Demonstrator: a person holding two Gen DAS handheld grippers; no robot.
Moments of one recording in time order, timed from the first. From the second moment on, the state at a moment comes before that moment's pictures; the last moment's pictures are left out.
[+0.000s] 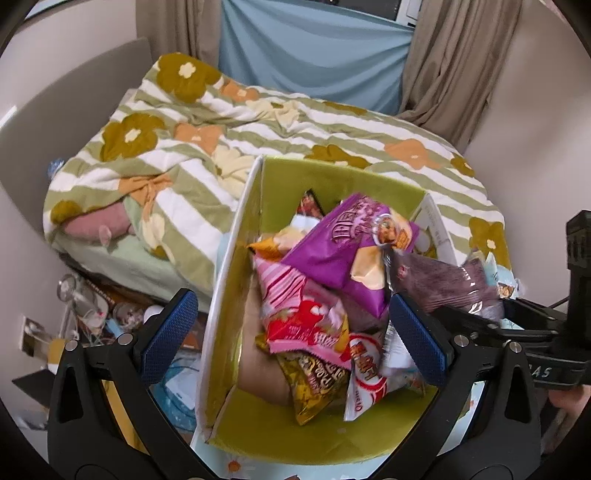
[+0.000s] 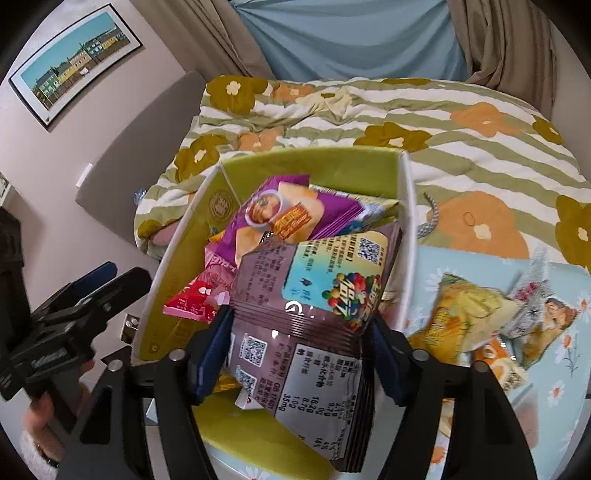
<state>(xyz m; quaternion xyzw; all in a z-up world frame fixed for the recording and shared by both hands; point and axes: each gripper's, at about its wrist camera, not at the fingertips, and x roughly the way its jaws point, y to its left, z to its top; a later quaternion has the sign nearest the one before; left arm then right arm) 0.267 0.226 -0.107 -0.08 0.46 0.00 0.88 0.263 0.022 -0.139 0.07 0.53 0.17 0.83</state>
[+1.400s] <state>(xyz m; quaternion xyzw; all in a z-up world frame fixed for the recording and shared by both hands) 0.219 0.019 -0.063 -0.01 0.43 -0.16 0.89 0.128 -0.188 -0.048 0.04 0.42 0.01 0.91</state>
